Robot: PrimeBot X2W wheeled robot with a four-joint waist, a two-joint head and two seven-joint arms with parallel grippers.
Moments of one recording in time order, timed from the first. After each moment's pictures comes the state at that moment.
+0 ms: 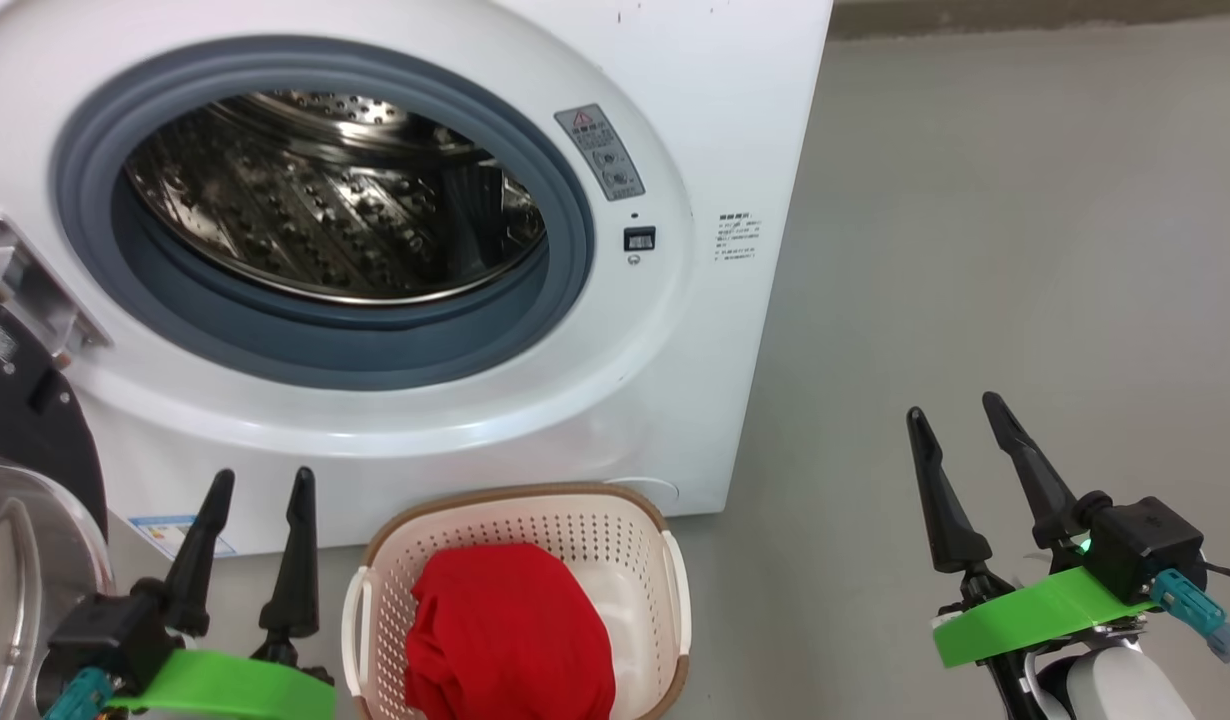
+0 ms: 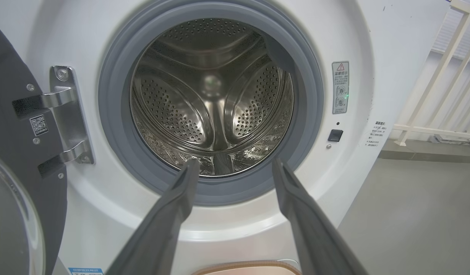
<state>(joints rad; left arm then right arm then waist) -0.15 0.12 0.02 0.23 -0.32 -0.13 -0.25 -0.11 -0.05 0.04 0.17 0.30 0.12 -0.26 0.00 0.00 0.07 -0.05</state>
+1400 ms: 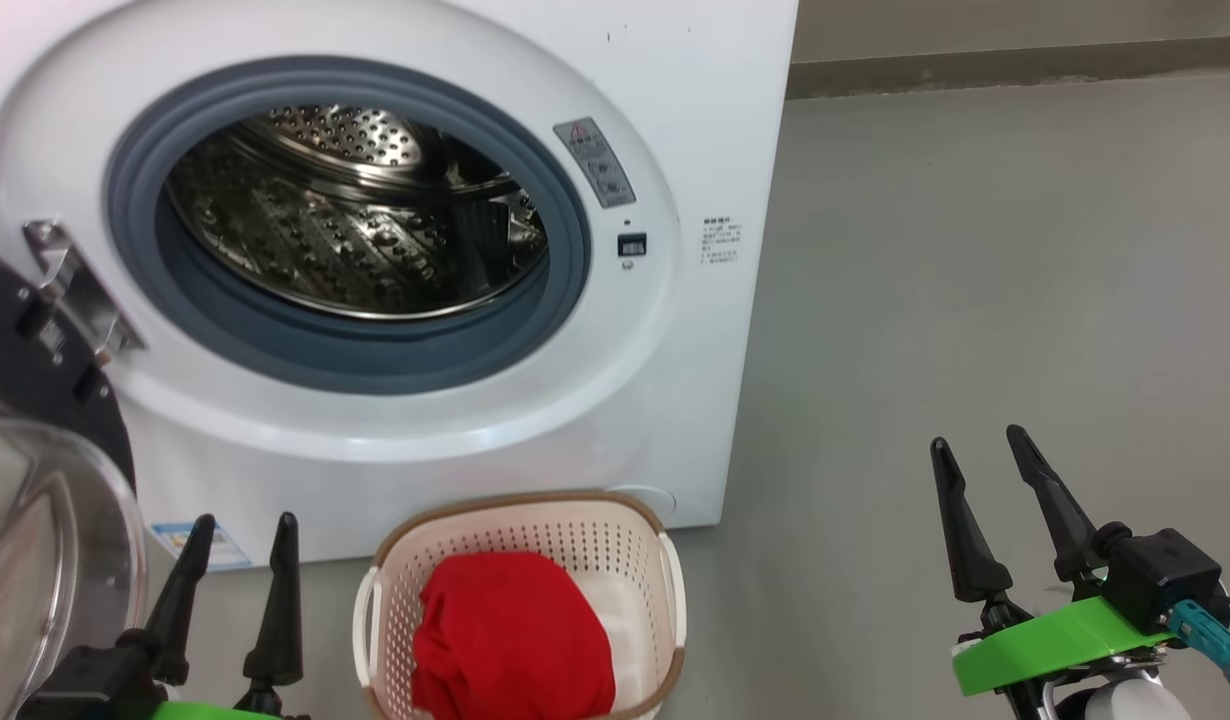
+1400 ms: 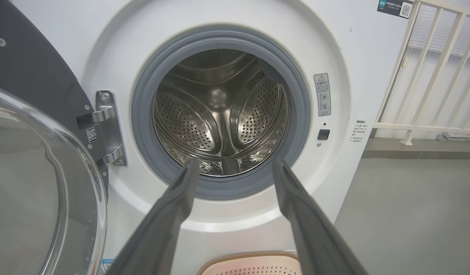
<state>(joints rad) -0.04 0.11 0.06 0.16 -0.27 -0.13 -0.25 -0.04 -0.05 0.00 0.16 0.28 0.12 -0.26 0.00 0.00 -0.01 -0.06</state>
